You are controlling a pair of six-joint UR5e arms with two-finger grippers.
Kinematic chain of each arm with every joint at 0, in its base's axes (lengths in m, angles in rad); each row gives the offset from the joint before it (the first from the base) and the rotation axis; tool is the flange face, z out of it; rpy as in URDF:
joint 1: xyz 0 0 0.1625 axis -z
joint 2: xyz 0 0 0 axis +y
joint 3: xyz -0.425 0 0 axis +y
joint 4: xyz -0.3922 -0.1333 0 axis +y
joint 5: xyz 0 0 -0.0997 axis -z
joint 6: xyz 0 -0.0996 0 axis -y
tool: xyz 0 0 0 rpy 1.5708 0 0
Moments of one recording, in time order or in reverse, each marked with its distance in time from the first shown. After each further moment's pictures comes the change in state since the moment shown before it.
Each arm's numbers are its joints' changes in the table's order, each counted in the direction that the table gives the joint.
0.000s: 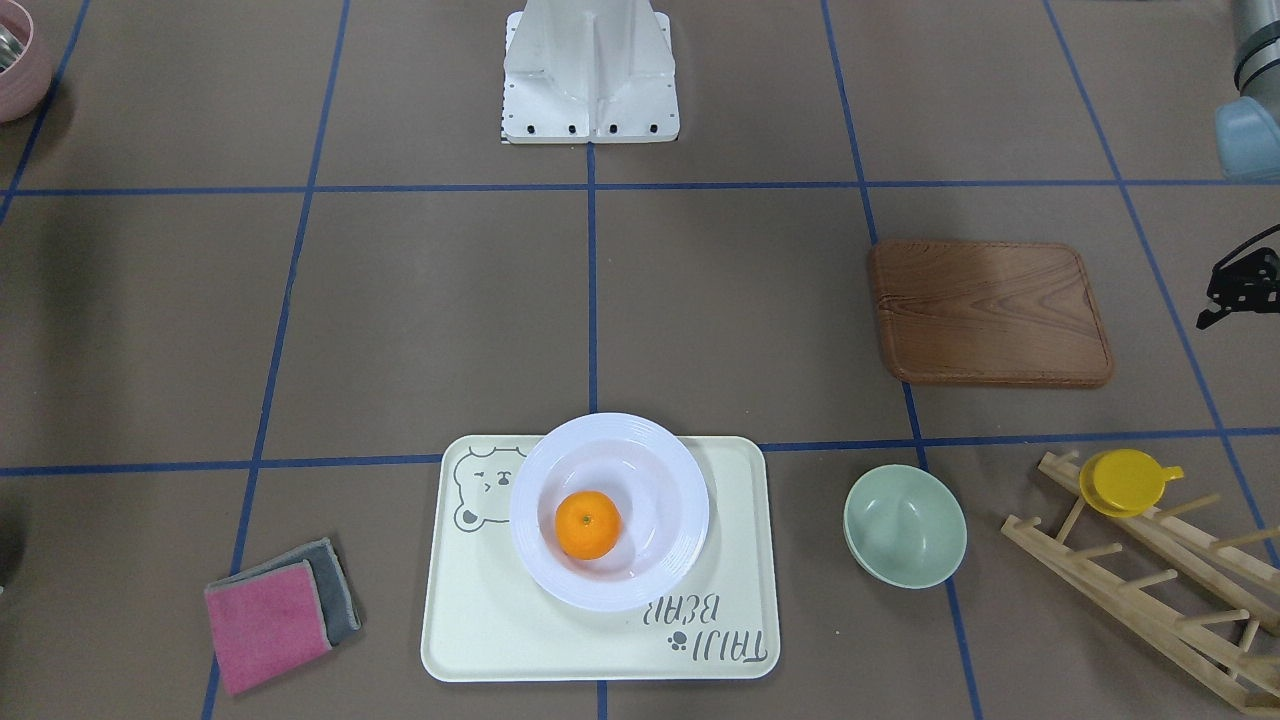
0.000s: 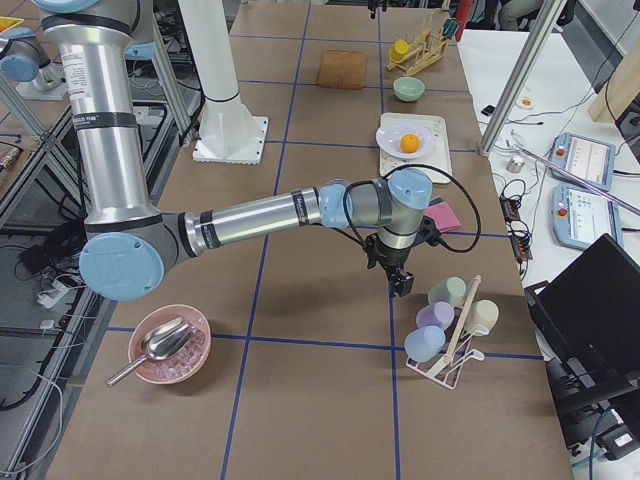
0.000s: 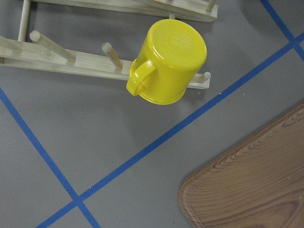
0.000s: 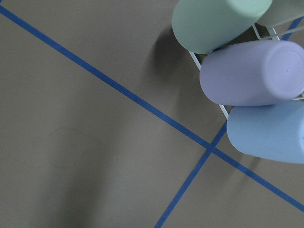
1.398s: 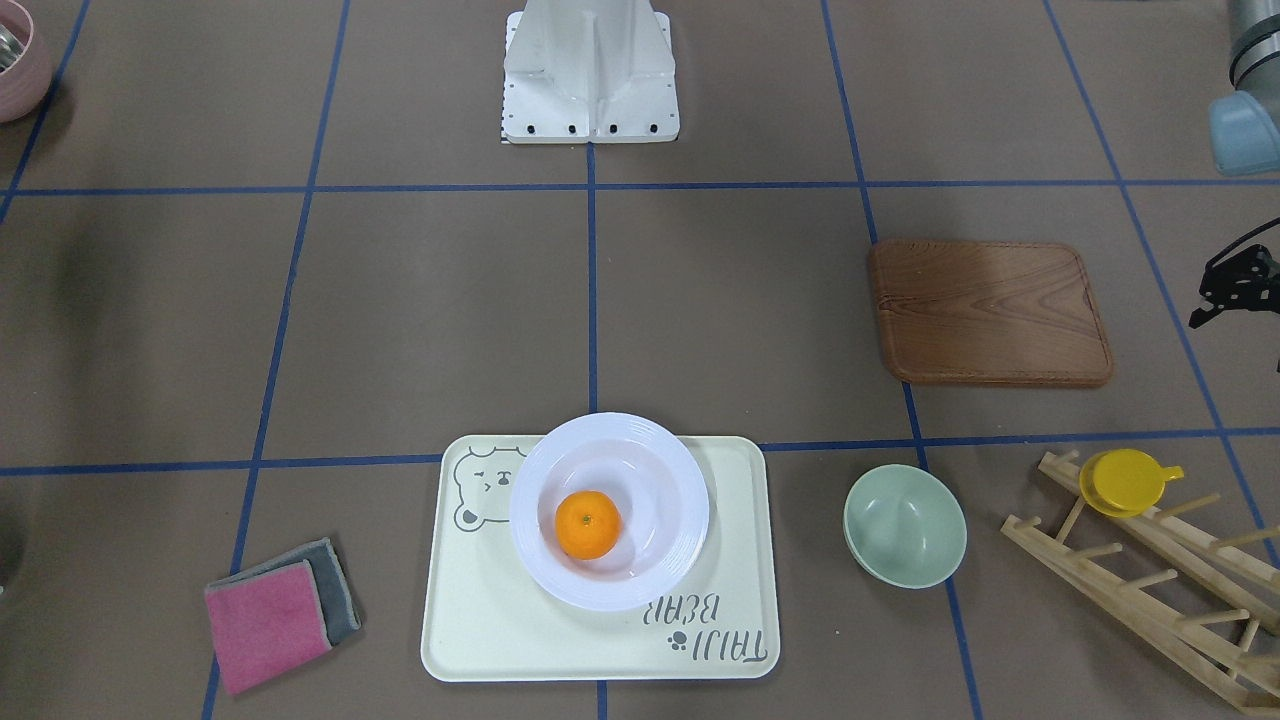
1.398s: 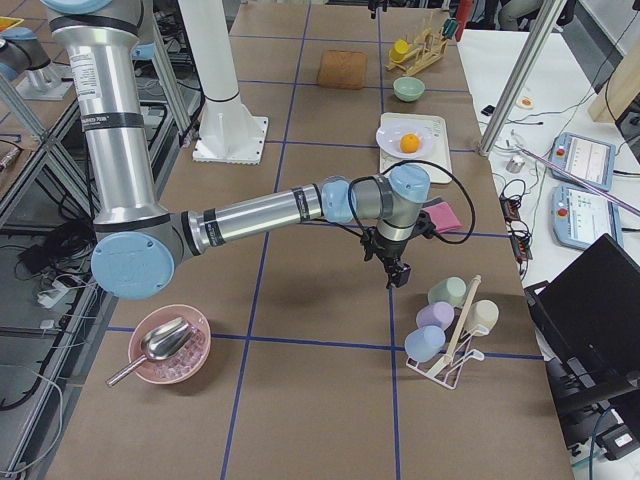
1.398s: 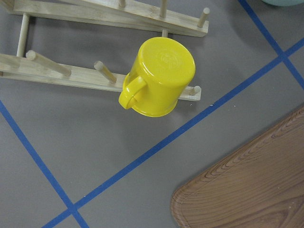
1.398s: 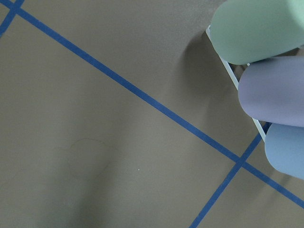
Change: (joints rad) left arm -0.009 -0.001 0.021 0.007 -0.001 -0.028; right arm 0.063 -0.009 -0.011 -0.001 0.004 0.016
